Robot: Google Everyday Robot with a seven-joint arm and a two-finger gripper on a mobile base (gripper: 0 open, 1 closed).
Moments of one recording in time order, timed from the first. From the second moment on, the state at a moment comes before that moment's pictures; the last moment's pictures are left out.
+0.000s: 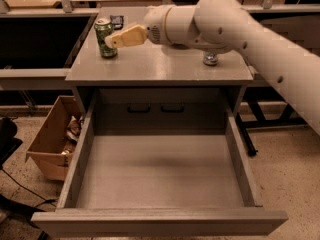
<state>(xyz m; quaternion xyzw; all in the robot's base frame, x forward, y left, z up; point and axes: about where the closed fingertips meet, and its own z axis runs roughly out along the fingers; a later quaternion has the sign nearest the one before) 0.714 0.077 0.987 -0.40 0.67 0.27 0.57</state>
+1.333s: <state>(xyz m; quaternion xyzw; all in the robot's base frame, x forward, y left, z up) 0.836 0.172 0.938 -0.31 0.70 0.22 0.61</state>
